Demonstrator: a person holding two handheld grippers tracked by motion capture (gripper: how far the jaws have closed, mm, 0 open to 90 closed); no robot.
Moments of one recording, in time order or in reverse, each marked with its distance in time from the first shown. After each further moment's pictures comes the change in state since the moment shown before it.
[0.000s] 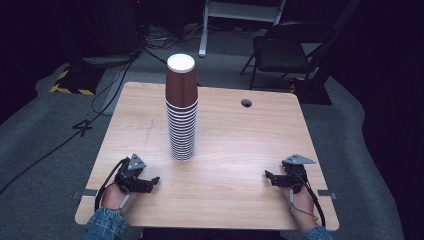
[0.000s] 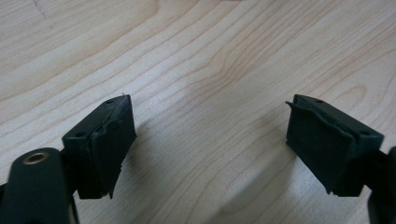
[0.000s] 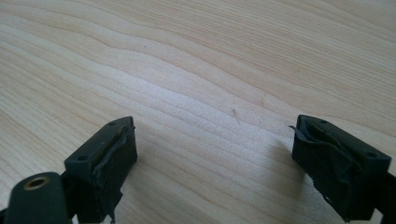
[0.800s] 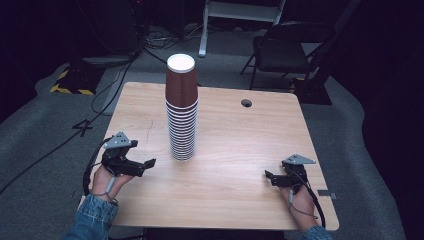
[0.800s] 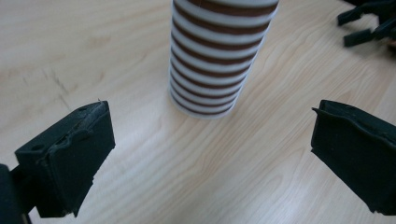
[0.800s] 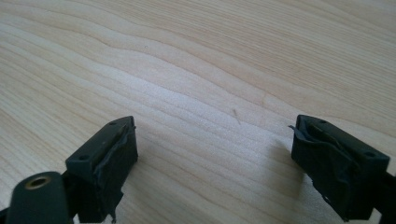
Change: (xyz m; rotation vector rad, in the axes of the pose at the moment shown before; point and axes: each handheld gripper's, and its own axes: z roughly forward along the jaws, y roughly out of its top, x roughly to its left) left arm 0.024 0.059 -0.067 -0.261 -0.163 -0.025; right arm 0.000 0.000 0.000 -0.001 0.001 -0.002
